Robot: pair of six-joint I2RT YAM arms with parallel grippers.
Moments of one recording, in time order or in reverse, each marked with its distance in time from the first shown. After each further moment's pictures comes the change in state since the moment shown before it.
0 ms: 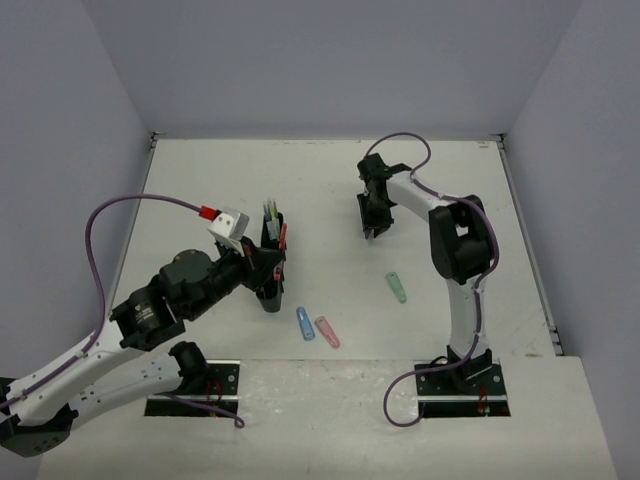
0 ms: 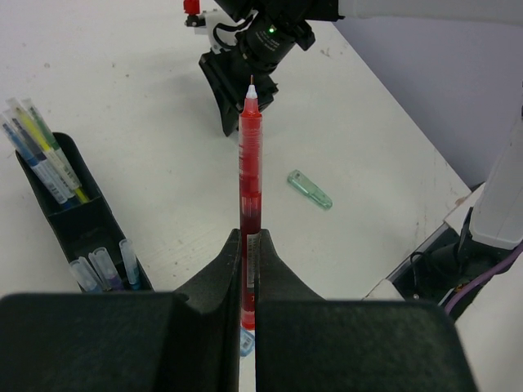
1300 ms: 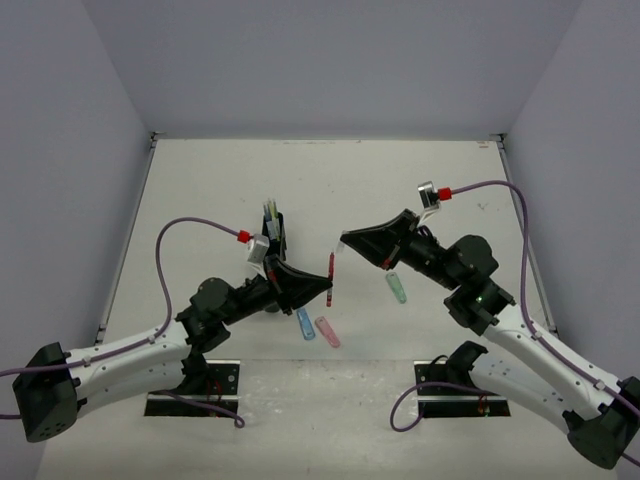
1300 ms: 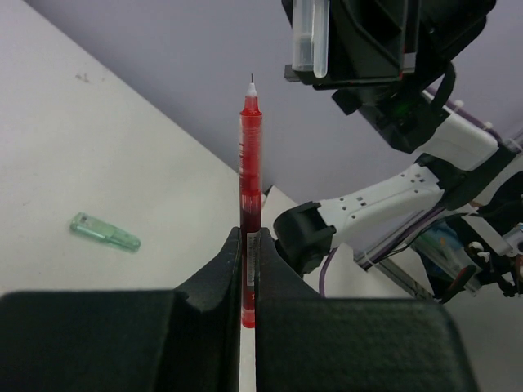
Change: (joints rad) left arm -0.015 0.160 -0.521 1.105 0.425 -0.278; right arm 0.301 -1.372 -0.973 1.152 -0.333 0.556
